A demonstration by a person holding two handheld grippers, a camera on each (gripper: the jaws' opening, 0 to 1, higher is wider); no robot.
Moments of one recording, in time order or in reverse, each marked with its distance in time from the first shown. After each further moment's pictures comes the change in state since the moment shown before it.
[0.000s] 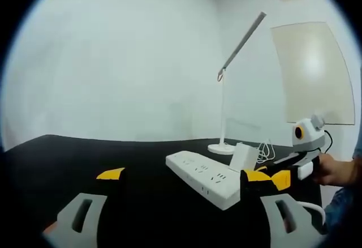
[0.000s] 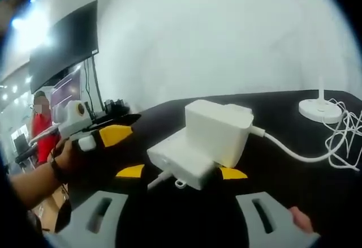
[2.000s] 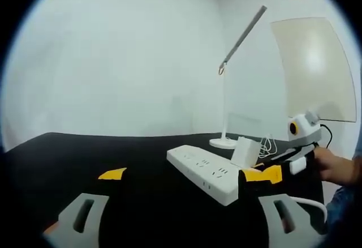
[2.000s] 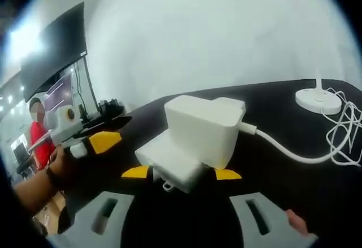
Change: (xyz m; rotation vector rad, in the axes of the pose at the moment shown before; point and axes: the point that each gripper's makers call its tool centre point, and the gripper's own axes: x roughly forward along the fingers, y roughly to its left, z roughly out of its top) left arm 0.000 0.001 -0.007 0.005 0.038 0.025; right arm 0.012 -0.015 -0.002 0.058 0.045 -0.025
